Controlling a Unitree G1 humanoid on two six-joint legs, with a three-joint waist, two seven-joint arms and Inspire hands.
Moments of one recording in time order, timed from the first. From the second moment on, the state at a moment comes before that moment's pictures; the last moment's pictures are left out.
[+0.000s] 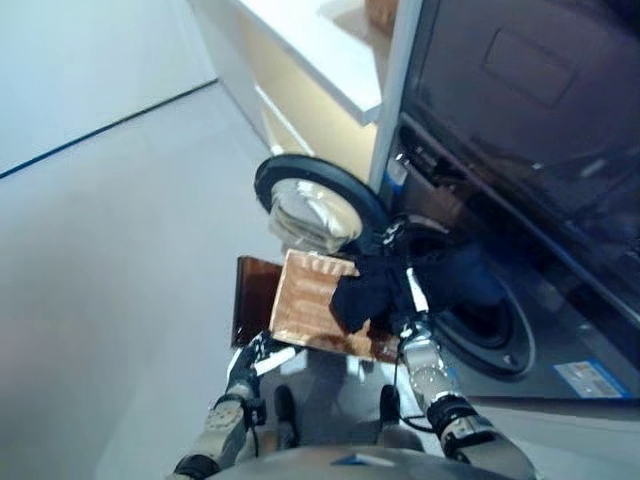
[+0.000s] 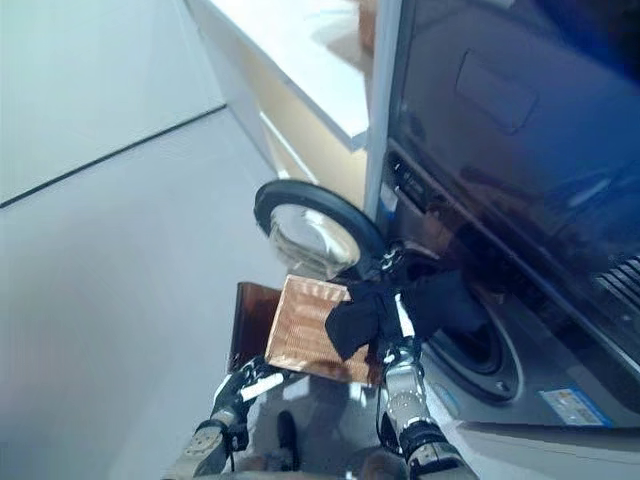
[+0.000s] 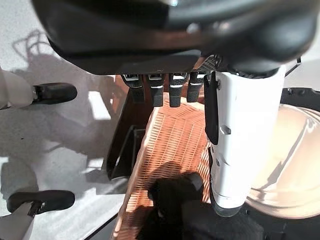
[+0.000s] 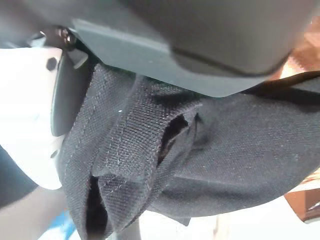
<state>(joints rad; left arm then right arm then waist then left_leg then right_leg) 0.01 0.13 -0.38 0.81 -0.49 -0.23 0.07 -0.27 -0.10 0.10 0.84 1.42 -0.30 -0.01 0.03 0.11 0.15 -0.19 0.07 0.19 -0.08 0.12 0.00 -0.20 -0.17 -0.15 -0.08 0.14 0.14</state>
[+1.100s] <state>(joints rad) -0.07 0.17 -0.45 0.67 -0.56 -0.27 0.08 -0.63 -0.25 -0.23 0.84 1.61 -0.56 -0.09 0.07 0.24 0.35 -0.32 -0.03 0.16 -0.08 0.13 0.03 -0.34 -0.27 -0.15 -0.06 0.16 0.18</state>
